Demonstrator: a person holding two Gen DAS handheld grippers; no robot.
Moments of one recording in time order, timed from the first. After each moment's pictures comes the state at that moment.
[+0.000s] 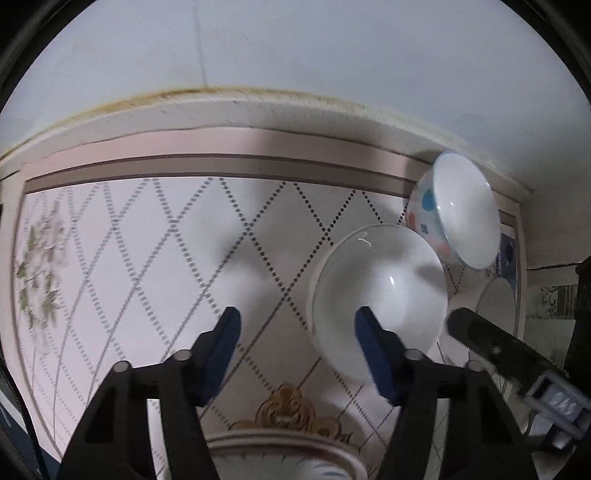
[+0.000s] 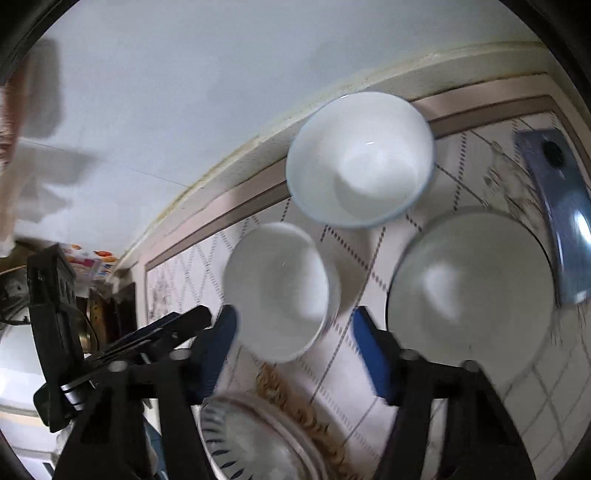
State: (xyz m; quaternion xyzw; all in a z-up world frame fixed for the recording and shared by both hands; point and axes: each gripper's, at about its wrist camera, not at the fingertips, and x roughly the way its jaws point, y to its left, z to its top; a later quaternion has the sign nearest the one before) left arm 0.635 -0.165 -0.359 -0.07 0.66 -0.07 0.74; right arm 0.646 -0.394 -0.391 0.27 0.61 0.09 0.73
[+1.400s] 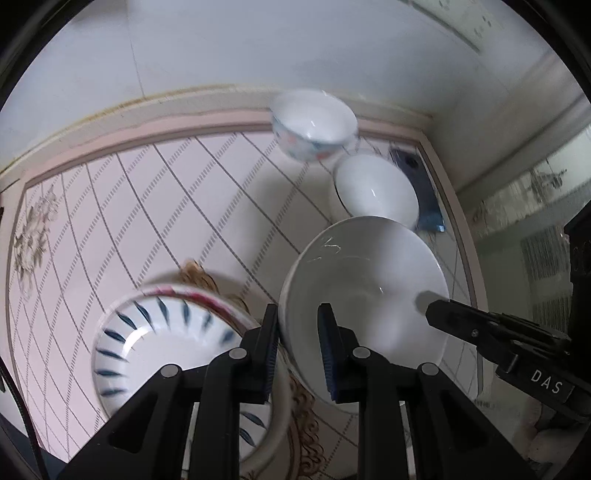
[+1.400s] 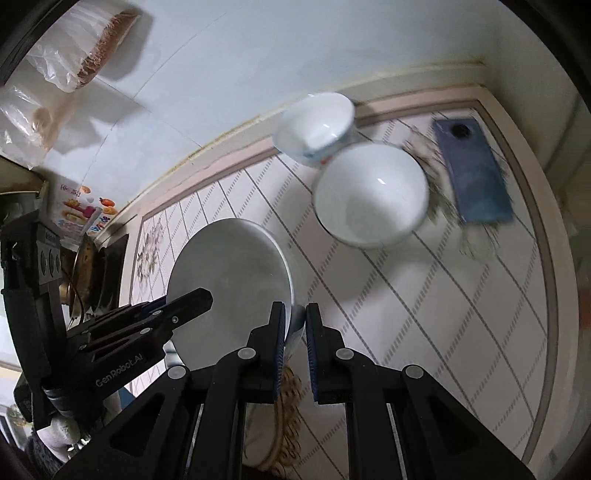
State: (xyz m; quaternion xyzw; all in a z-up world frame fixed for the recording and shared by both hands) left arm 0.451 -0.239 -0.302 -0.03 0.60 -0.16 0.78; right arm 0.468 -0.438 -0.317 0.22 0.59 0.09 0.77
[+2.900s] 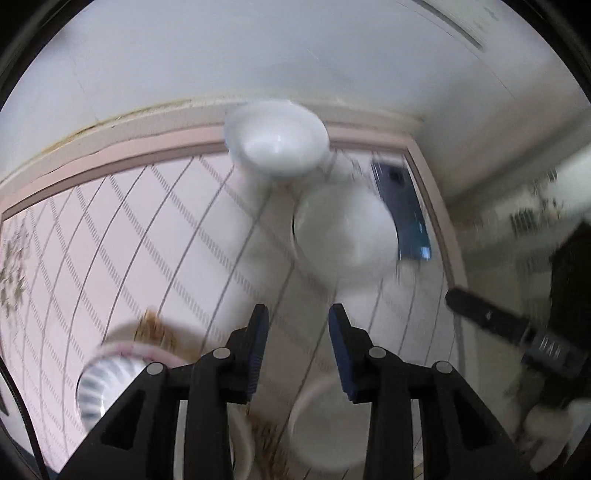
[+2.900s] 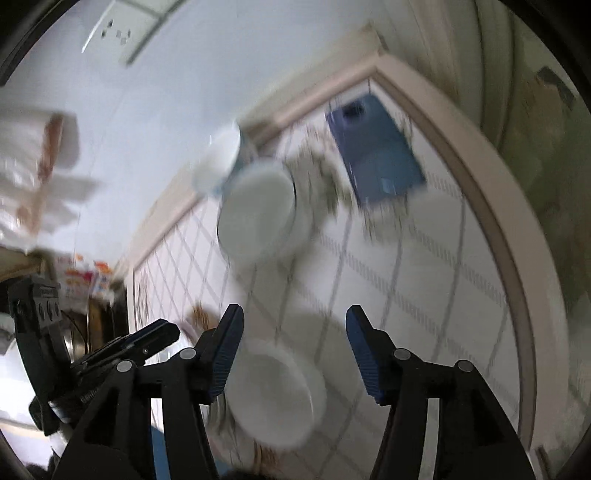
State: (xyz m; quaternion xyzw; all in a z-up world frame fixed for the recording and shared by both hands) left arm 0.534 -0.285 -0.302 -0.04 0.61 -0.17 0.77; right arm 0.482 -0.550 -0.349 0.33 0.56 0.03 0.76
